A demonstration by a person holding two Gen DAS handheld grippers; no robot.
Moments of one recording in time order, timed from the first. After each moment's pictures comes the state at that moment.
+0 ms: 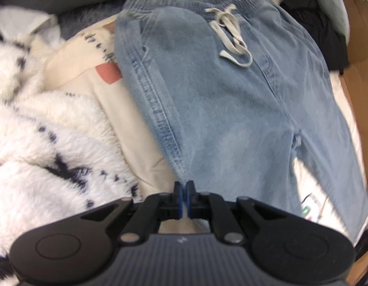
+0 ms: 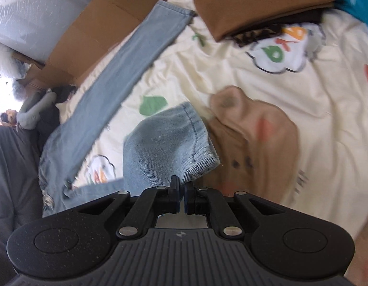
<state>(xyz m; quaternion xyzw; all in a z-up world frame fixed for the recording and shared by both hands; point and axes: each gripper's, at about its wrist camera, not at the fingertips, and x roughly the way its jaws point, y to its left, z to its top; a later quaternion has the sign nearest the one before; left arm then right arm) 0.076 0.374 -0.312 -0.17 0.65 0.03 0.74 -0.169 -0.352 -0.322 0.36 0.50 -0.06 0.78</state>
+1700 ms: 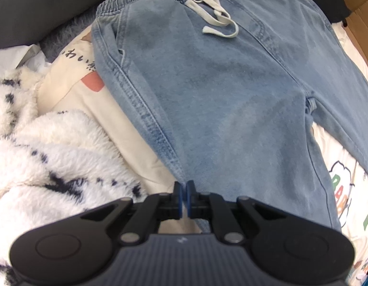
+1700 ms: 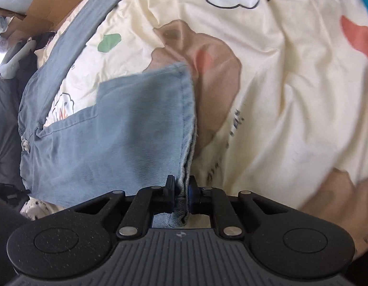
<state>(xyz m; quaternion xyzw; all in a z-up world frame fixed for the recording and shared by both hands) 0.081 0.347 -0.316 -0.06 0.69 0.03 0.72 -0.218 -0.393 -0.364 0.33 0.62 -0.01 0.71</state>
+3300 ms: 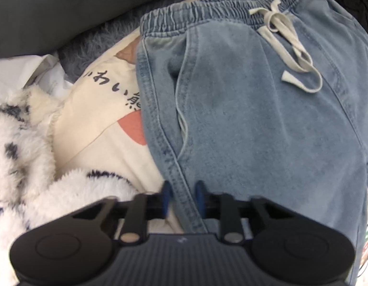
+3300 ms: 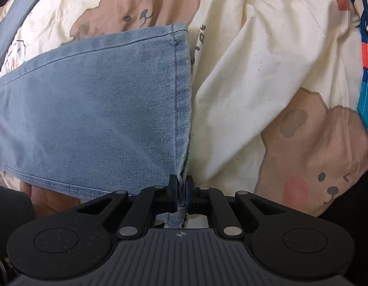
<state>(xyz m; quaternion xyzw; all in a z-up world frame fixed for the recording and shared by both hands) 0.136 0.422 -0.369 -0.06 0.67 0.08 0.73 -0.257 -0.355 -0.393 0.24 0.72 -0.06 0.65</state>
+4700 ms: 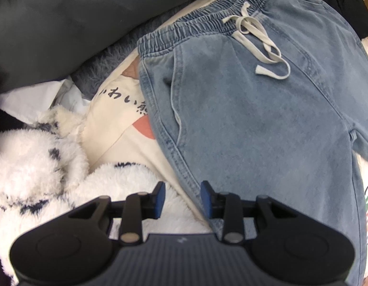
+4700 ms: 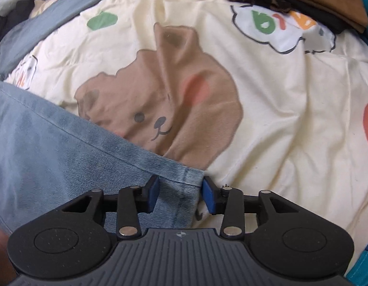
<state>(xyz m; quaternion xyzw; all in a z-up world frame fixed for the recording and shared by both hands) 0.118 0.406 -0.307 0.00 0.67 0.05 0.74 -0.168 -0.374 -0.421 0.11 0.61 0.00 0.79</state>
